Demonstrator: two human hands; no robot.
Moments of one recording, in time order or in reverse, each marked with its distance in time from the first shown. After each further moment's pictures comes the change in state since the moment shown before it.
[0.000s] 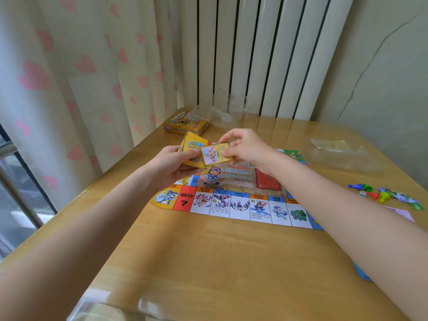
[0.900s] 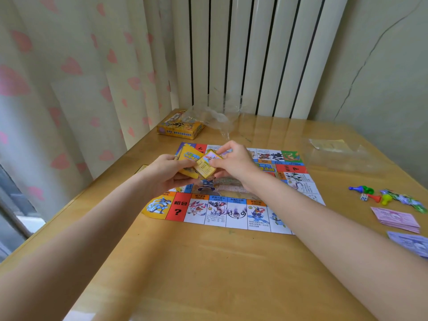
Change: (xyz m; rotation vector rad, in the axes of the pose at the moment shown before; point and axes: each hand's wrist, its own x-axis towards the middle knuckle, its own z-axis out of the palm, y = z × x) left_hand 0.018 -0.004 0.000 0.103 0.066 -0.121; right_hand 0.015 0.028 0.024 0.166 0.142 0.124
